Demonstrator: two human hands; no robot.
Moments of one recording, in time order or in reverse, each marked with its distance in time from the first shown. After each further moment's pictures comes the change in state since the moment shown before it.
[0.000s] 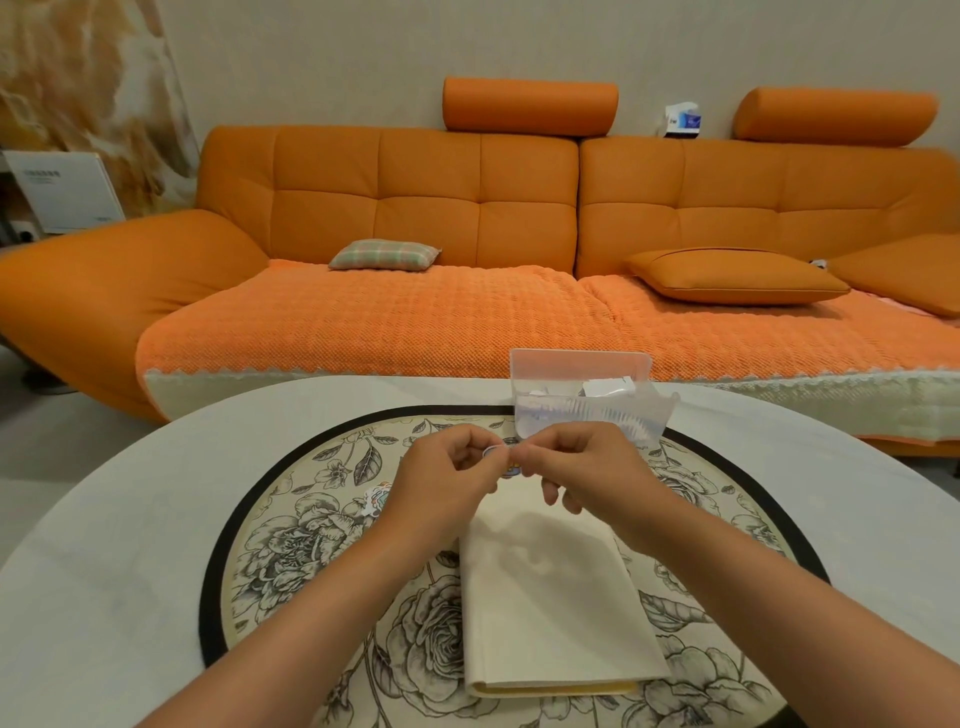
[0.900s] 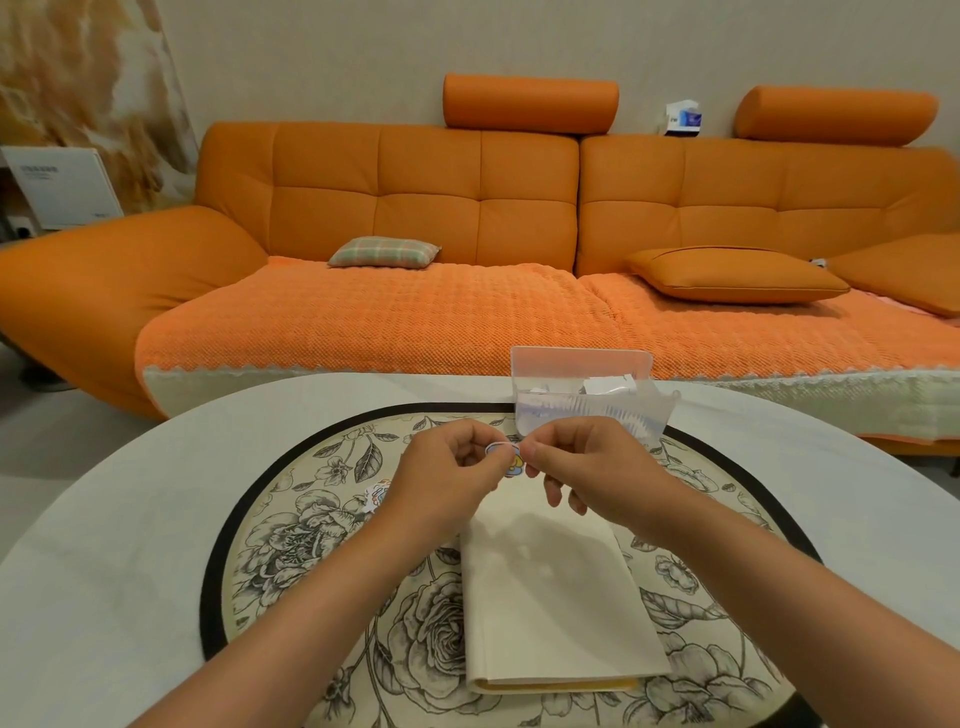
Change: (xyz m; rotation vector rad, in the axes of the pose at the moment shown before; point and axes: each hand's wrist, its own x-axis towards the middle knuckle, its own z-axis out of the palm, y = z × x) left_hand 0.000 0.004 -0.002 -0.072 -0.029 0.017; right_hand 0.001 0.001 -0.007 -0.114 -0.111 -0.032
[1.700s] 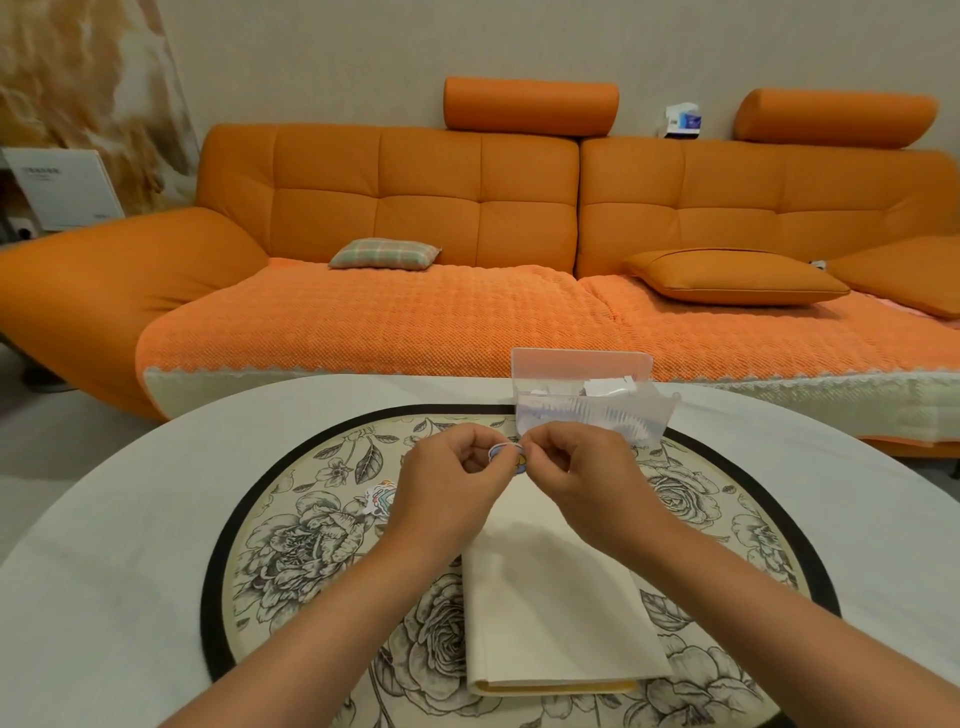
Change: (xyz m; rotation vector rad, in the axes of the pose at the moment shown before) left_hand -0.009 0.004 0.010 0.048 0.147 0.017; right_hand -0.008 -0.001 0.020 -0.273 0.227 -0.223
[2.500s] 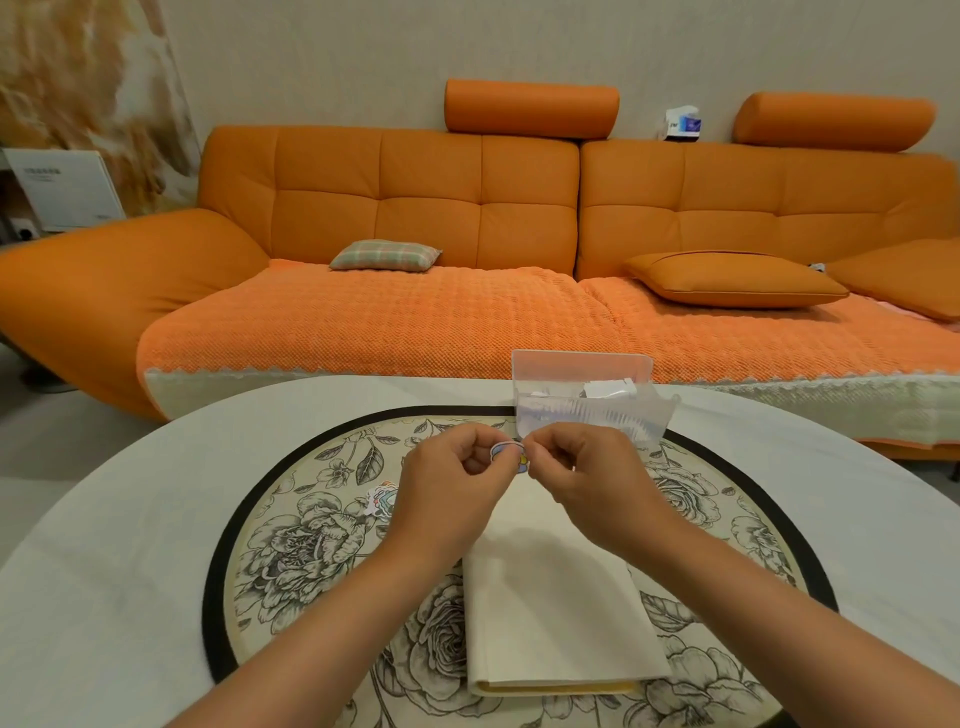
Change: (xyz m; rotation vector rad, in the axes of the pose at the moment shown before) left_hand -0.002 0.000 0.000 -0.008 0.015 0.052; right_hand -0.001 -0.001 -0.004 0.035 -0.008 0.005
